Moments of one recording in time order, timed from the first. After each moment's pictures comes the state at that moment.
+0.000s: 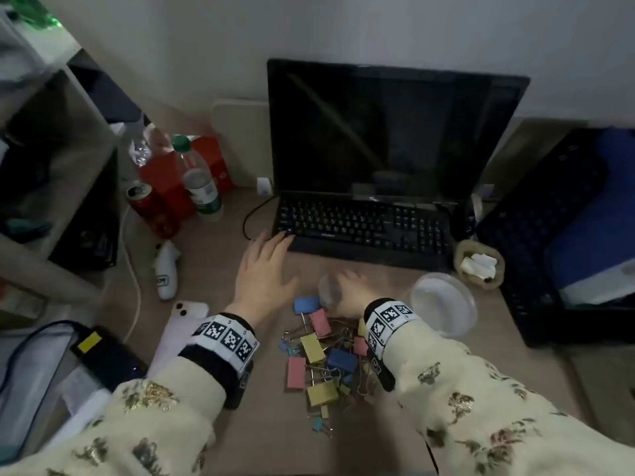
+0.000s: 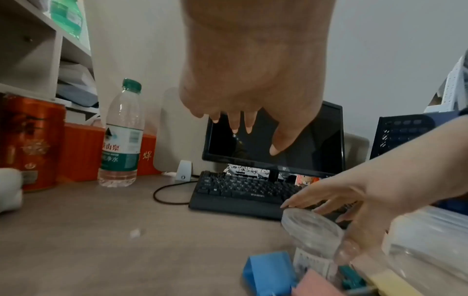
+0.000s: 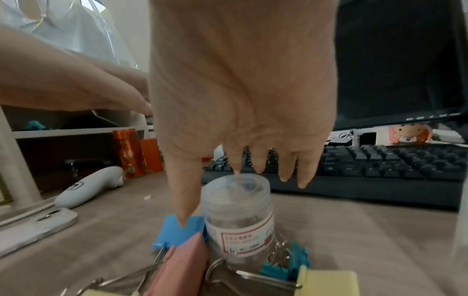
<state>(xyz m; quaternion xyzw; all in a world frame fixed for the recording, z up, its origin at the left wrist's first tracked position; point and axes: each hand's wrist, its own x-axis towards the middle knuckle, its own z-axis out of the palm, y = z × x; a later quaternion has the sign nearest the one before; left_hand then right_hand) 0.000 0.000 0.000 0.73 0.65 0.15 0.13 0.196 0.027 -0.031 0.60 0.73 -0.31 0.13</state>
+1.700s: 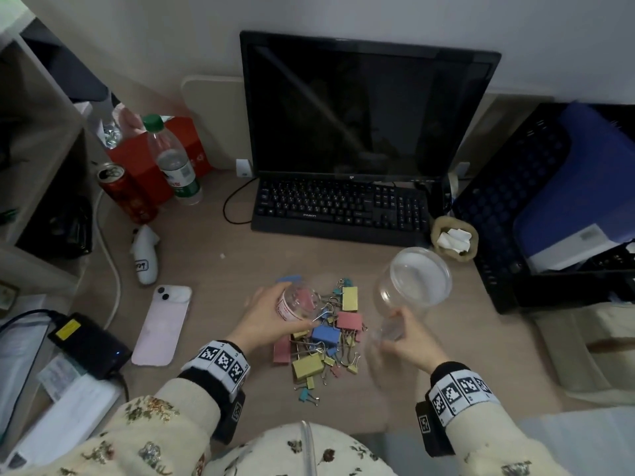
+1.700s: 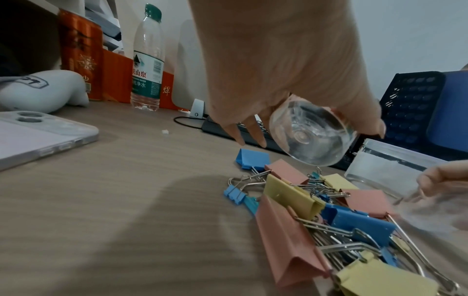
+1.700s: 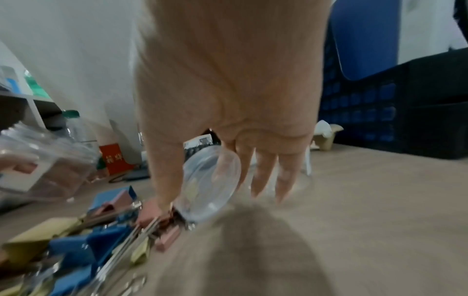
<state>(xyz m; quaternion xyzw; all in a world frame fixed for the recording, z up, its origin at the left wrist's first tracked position) 0.019 -0.065 -0.057 0.63 0.64 0.13 0.42 0.323 -0.100 -0.059 0.71 0.55 -0.43 -0.07</state>
